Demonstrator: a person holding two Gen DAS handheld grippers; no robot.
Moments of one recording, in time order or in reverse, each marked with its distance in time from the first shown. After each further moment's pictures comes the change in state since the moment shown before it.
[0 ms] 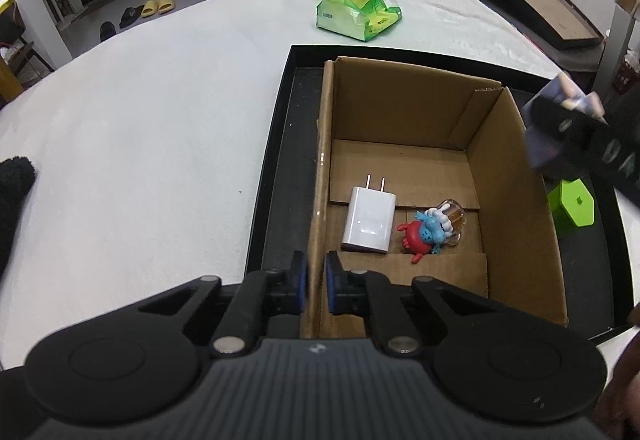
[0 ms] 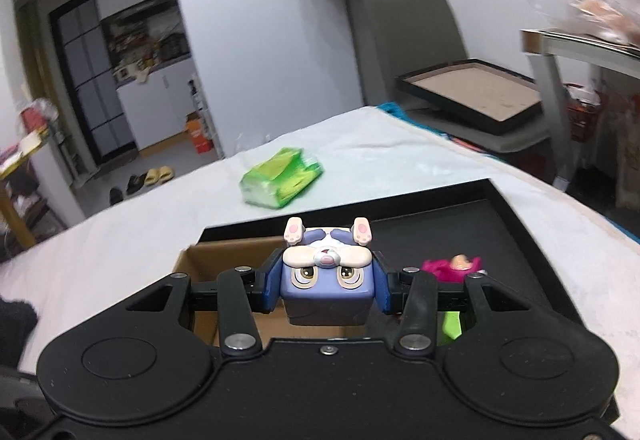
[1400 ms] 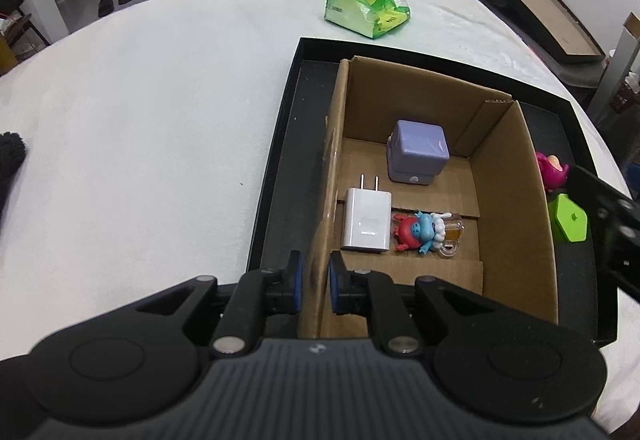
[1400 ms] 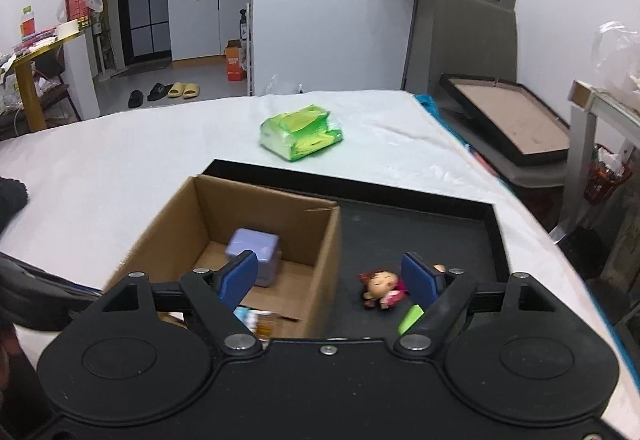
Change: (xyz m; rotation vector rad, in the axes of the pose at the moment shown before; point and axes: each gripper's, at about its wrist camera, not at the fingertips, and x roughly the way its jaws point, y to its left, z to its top) left arm 0.001 0.016 0.006 -0.057 0.033 -0.040; right arm -0.020 -0.010 0.012 -0.298 0.098 -0.009
